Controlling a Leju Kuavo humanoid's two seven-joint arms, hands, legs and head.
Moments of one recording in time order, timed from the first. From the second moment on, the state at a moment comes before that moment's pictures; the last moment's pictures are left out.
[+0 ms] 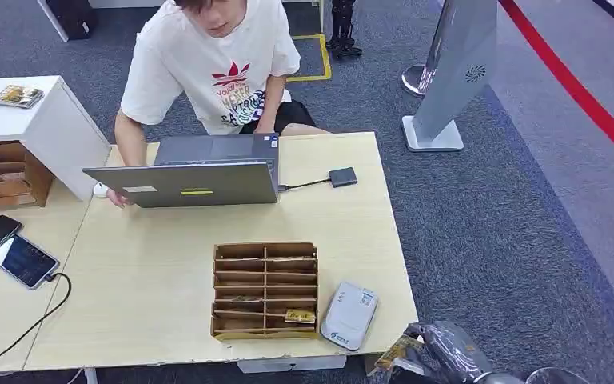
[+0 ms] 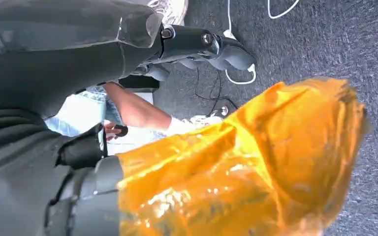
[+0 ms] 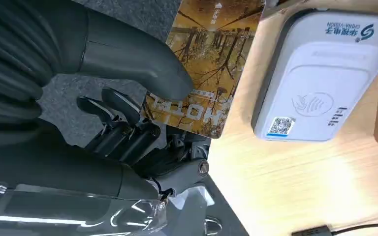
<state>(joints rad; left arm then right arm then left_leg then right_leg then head) 0.60 0.42 -0.67 -1.60 -0.99 -0.38 0.63 0.21 -0.65 0.56 -1.83 0.52 -0.05 0.17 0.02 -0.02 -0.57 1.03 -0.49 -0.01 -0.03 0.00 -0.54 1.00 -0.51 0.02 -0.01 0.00</state>
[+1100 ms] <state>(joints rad) 0.49 0.48 -0.83 -1.46 -0.79 -0.23 0.63 0.21 -0.62 0.49 -1.89 0.51 -0.01 0.06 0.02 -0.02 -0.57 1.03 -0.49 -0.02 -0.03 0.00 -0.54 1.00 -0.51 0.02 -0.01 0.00</state>
